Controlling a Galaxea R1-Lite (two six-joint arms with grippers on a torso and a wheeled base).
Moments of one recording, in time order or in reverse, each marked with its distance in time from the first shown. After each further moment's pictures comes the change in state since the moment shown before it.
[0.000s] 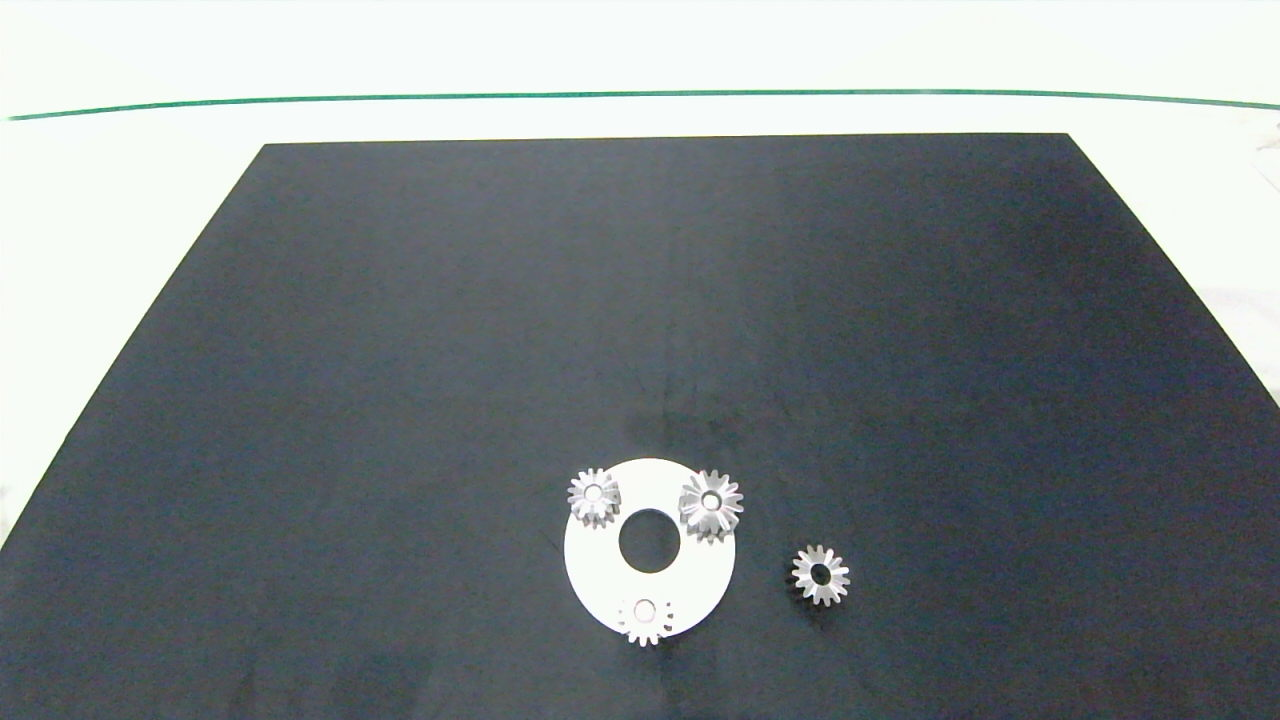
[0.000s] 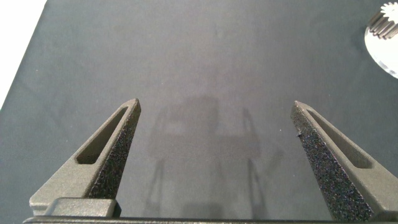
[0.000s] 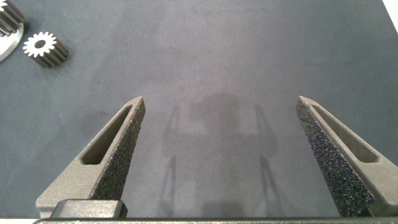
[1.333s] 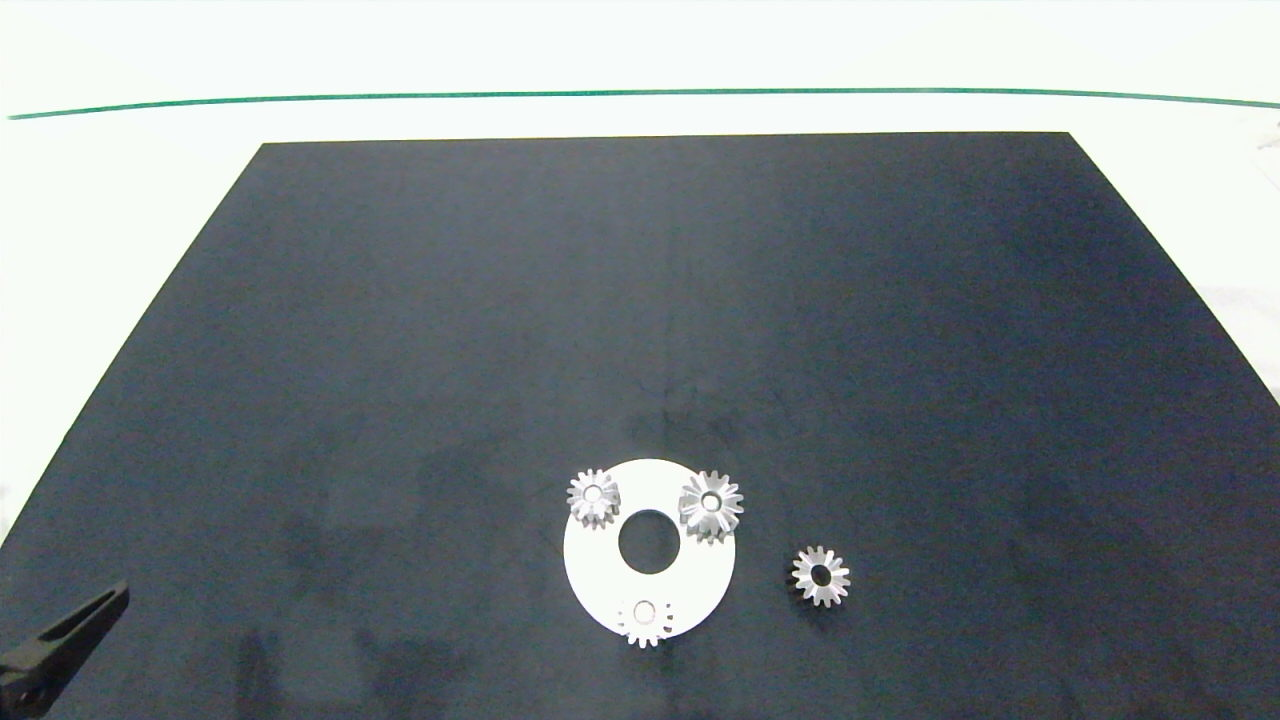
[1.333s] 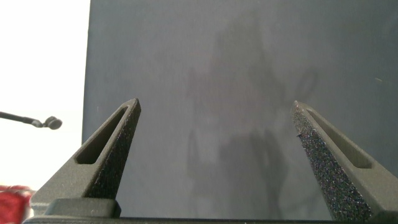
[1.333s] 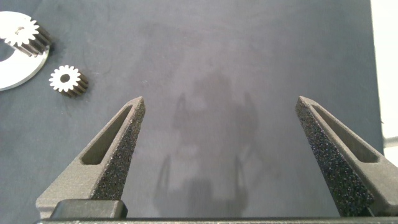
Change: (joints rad) left arm 0.121 0.692 -0.449 0.050 0.035 0.194; right arm 0.065 0.518 -0.405 0.005 0.043 -0.166
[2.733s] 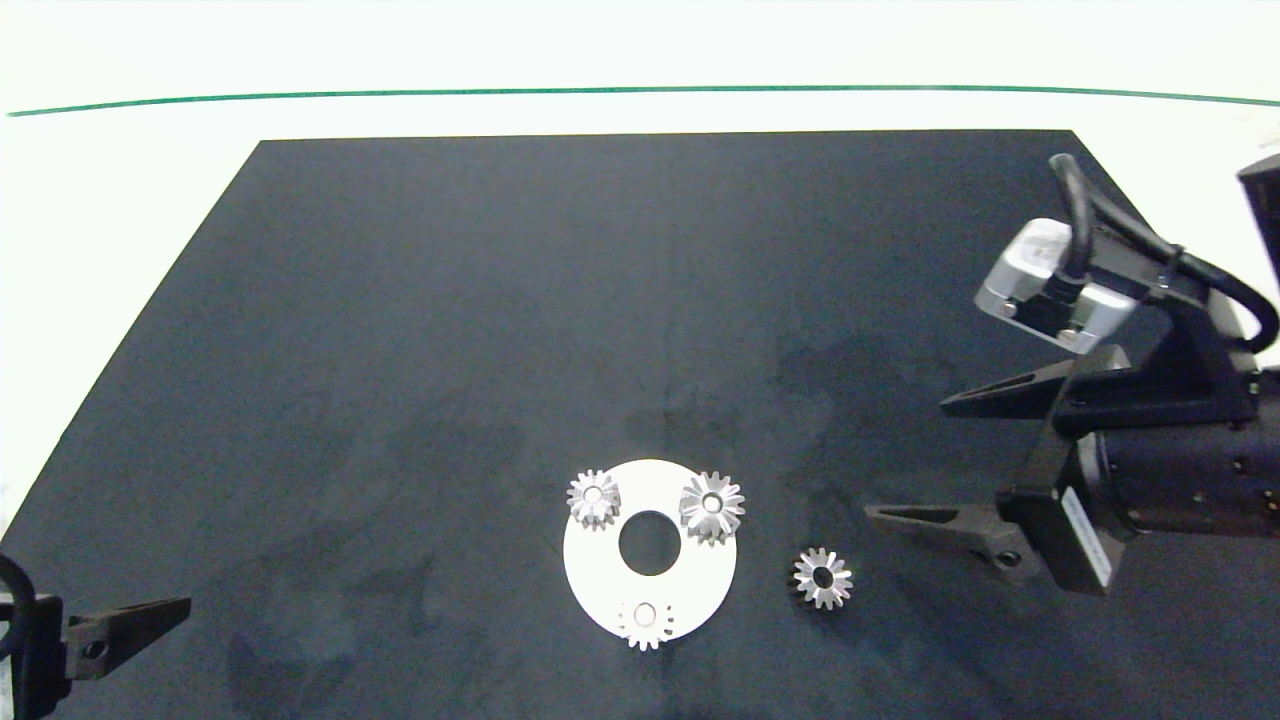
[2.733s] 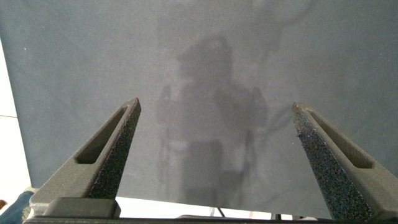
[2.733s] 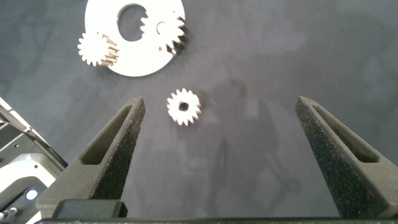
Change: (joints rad) left arm -0.074 0.258 -0.259 0.388 0.008 -0.210; right arm 0.633 0.876 -0.785 0.419 -0.136 -0.020
